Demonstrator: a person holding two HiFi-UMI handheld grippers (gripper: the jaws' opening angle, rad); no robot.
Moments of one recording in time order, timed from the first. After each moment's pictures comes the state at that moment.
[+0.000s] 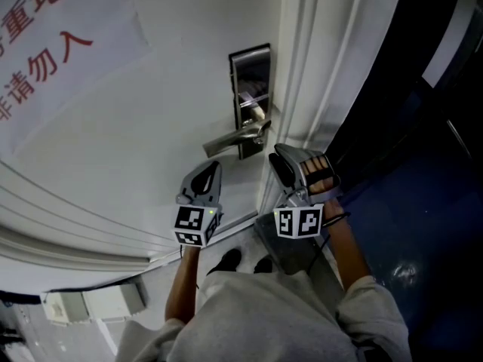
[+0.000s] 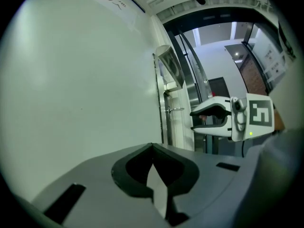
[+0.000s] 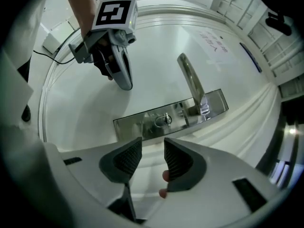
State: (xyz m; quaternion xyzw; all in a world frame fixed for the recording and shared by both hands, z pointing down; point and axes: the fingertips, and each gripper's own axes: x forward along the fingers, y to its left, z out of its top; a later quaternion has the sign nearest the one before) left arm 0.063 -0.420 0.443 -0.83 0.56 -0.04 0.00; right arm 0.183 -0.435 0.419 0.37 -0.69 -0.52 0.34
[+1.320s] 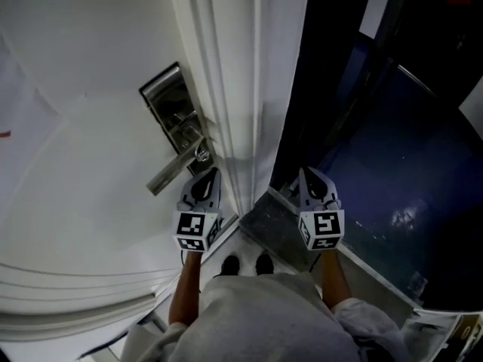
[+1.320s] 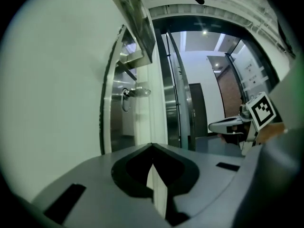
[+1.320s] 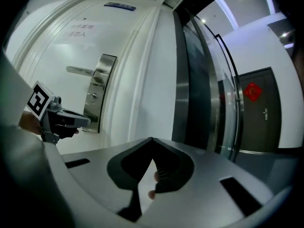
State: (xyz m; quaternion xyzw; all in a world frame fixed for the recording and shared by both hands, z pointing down) left arm 0.178 -0.451 0.456 -0.91 0.42 -0.05 0.00; right arm 0.378 -0.394 0.446 0.67 -0.74 -0.02 0.09
